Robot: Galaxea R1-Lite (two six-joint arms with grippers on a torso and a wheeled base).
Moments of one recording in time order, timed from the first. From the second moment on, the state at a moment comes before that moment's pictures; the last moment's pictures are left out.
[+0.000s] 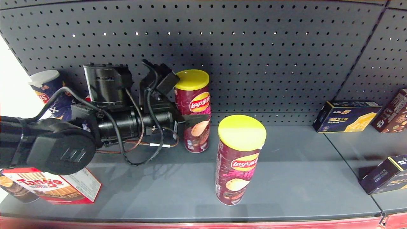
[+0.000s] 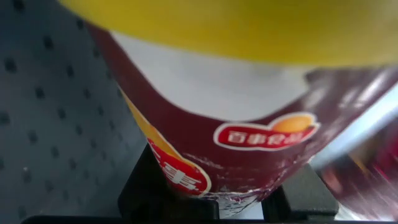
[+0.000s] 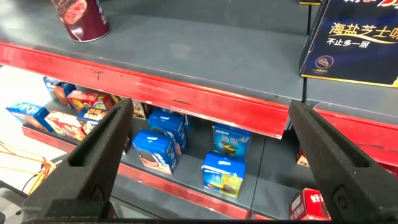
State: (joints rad) left arm -0.44 1.77 -1.06 -0.56 -0.50 0.23; right arm 0.35 0.00 0.00 -0.01 0.03 0.00
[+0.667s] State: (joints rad) left arm -0.45 1.93 -1.32 -0.47 -0.57 0.25; right arm 0.35 0.00 0.00 -0.01 0.03 0.00
